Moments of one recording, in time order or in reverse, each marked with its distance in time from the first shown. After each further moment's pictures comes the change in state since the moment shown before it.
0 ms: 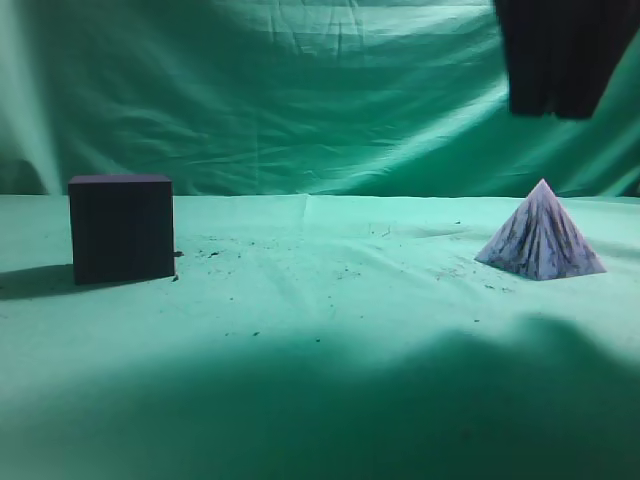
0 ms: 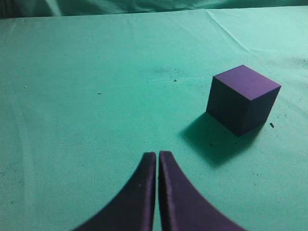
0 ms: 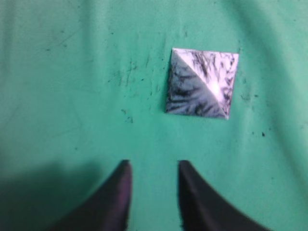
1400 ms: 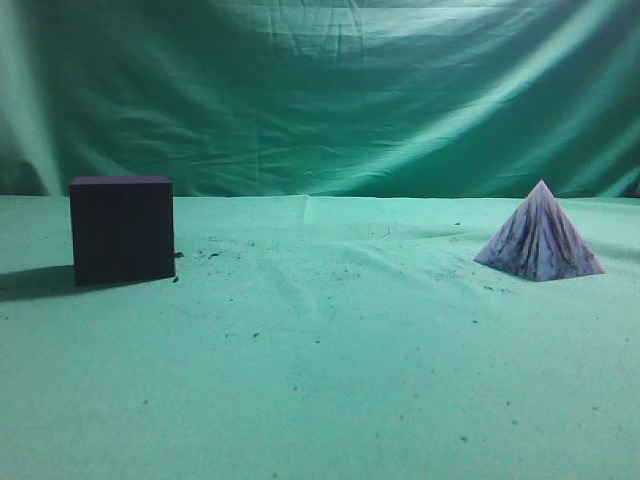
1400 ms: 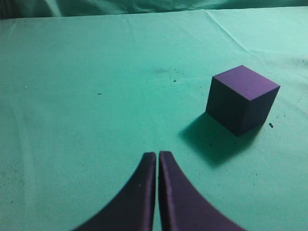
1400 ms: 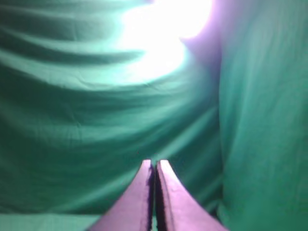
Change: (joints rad) left arm 0.000 0.000 0.000 0.000 0.000 0.000; right arm -0.476 -1.574 0.965 -0.242 -1.084 0.230
